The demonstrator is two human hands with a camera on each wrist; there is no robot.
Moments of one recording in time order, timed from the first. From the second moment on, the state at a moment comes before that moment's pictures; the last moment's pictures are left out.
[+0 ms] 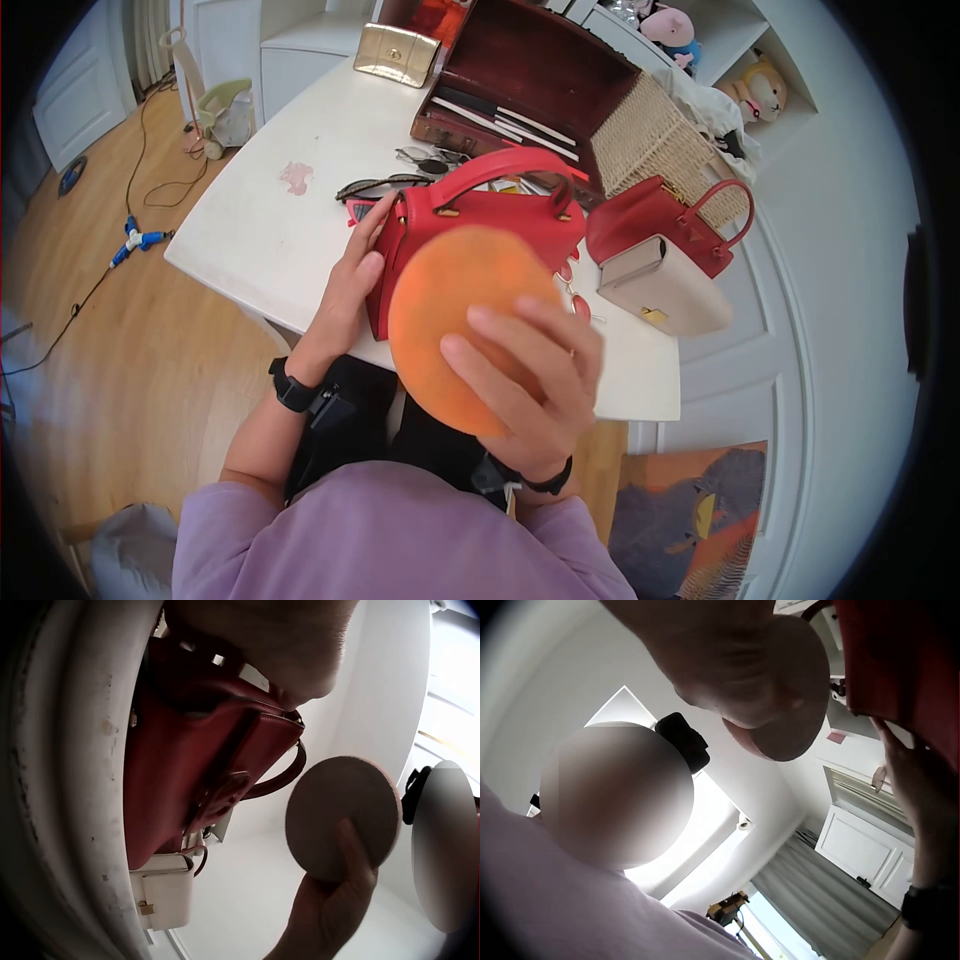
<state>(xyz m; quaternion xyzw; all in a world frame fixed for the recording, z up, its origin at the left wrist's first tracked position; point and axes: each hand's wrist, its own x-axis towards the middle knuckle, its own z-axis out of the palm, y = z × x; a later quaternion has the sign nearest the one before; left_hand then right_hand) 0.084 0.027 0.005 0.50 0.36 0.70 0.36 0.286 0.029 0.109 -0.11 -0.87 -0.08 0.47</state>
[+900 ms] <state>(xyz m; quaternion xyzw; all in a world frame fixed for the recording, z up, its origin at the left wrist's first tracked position) 0.083 0.028 0.000 0.48 0.44 0.69 0.32 0.348 0.053 0.067 -0.25 -0.92 0.16 0.24</state>
